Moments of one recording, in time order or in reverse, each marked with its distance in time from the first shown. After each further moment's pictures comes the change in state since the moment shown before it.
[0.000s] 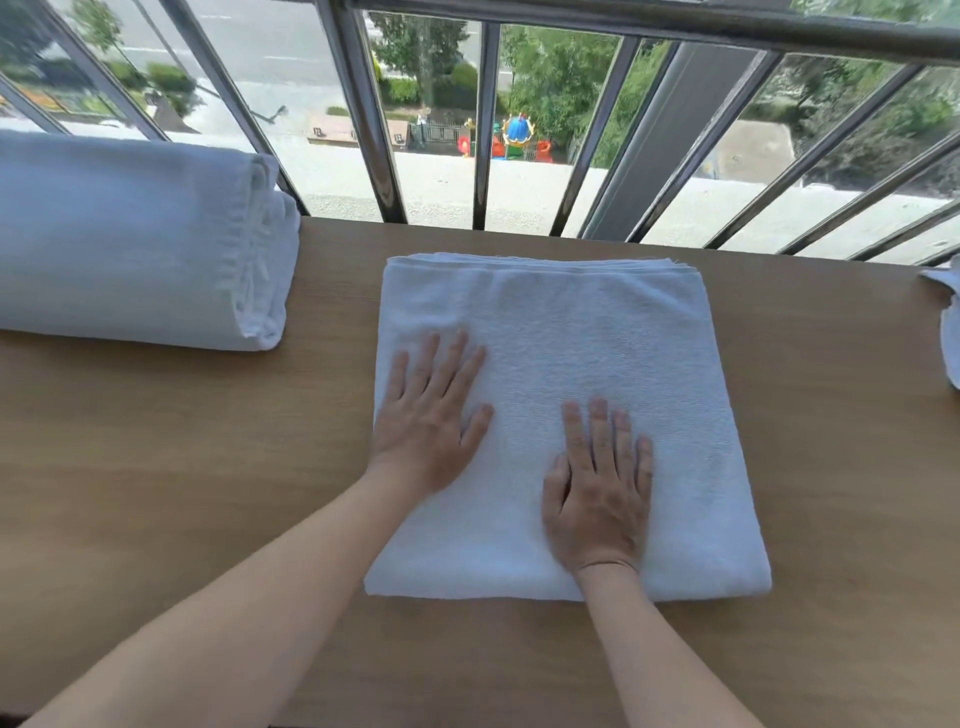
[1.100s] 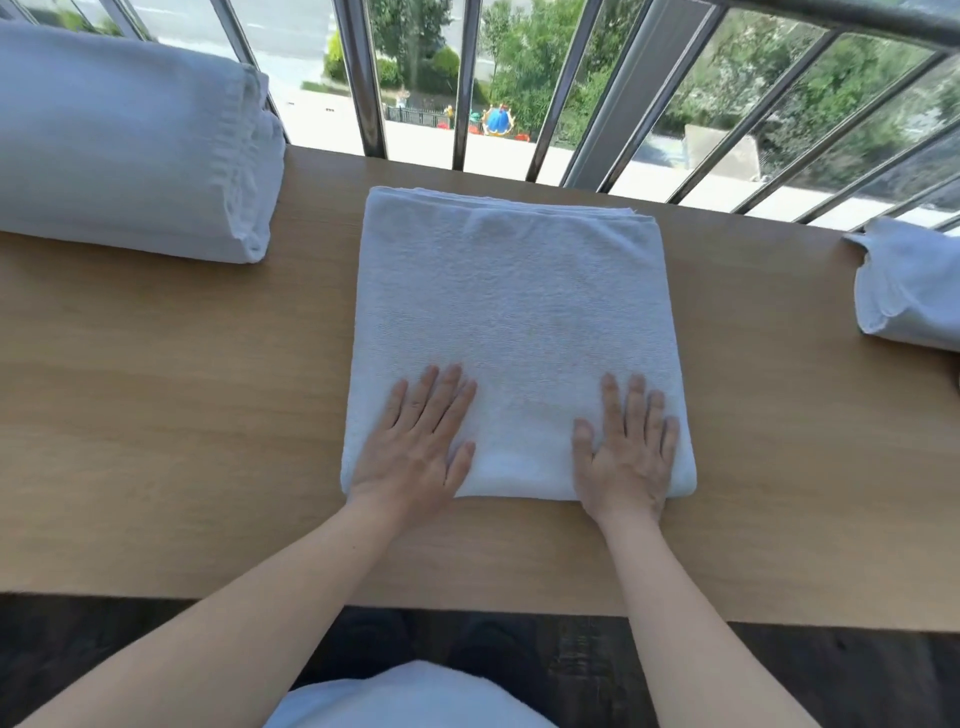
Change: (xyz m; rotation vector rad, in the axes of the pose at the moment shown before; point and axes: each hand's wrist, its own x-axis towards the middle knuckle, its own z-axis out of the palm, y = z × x) left_hand -0.117 0.043 0.034 0.003 0.005 0.121; right_hand -0.045 0.068 -0.041 -0.145 -0.337 0.216
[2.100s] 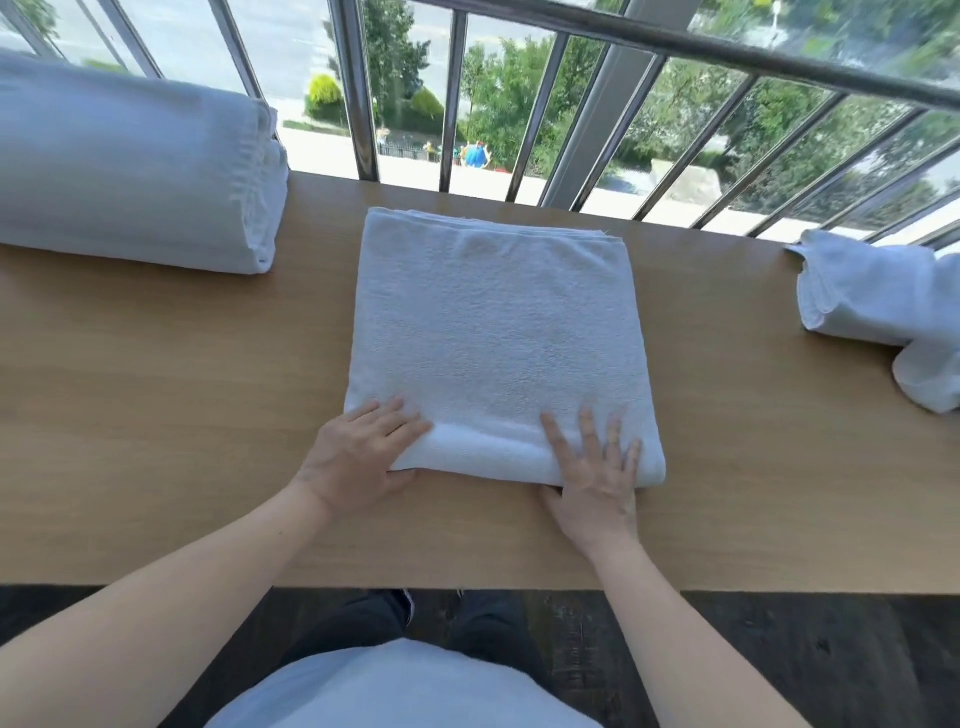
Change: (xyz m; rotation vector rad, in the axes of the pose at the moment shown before) left_hand -0.036 -0.050 -0.026 -0.067 0.283 0.330; right_hand -0.057 -0.001 -0.011 -0.153 -0.096 -0.257
